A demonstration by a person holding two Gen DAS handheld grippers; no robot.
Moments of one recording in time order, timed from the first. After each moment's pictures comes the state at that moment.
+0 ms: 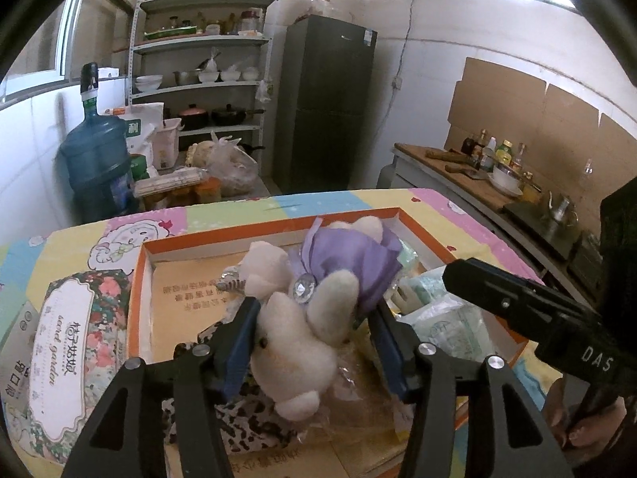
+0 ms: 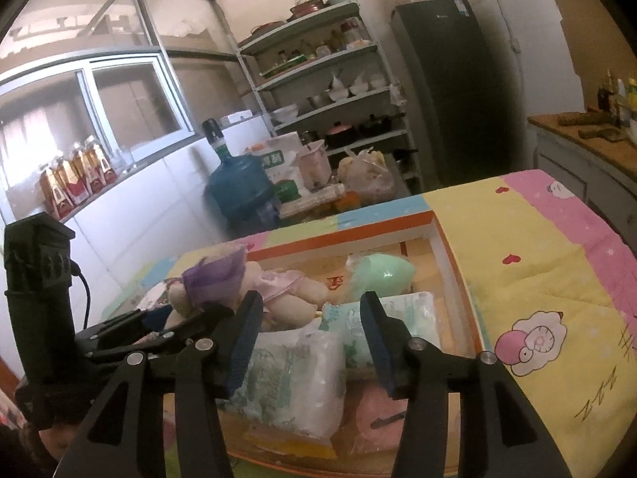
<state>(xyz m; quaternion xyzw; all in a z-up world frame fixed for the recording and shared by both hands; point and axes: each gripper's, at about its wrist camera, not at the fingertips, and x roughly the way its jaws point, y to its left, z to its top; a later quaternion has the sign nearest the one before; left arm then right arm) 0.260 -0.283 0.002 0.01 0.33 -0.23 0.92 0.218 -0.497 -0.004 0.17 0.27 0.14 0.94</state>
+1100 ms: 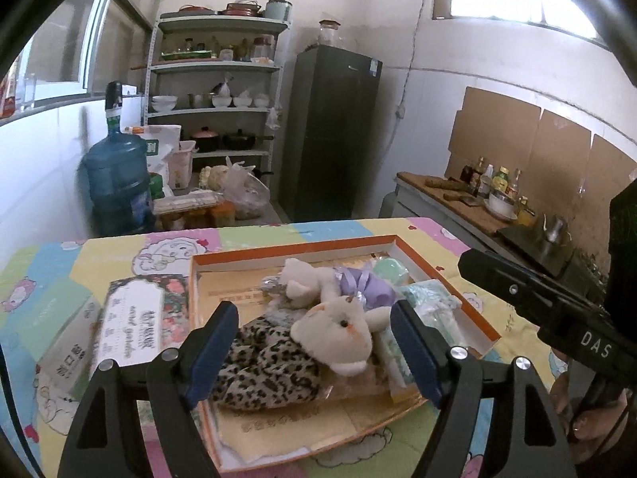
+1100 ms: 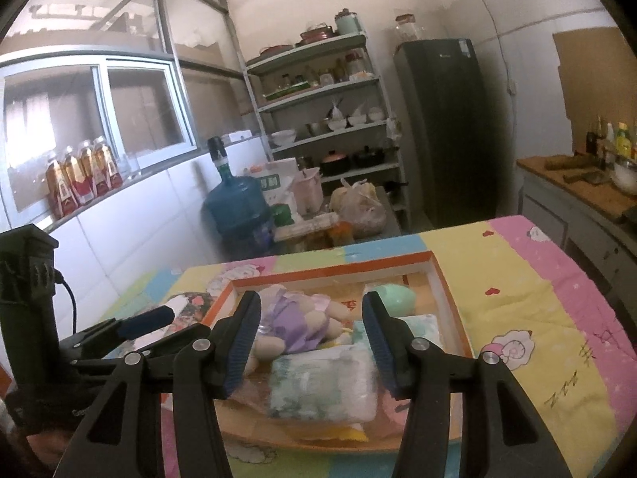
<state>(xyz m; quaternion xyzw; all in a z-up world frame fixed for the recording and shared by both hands) 0.211 -0.235 0.042 -0.01 0.29 -0.21 0.93 0.173 -0.462 0.046 0.12 0.23 0.10 0.96</state>
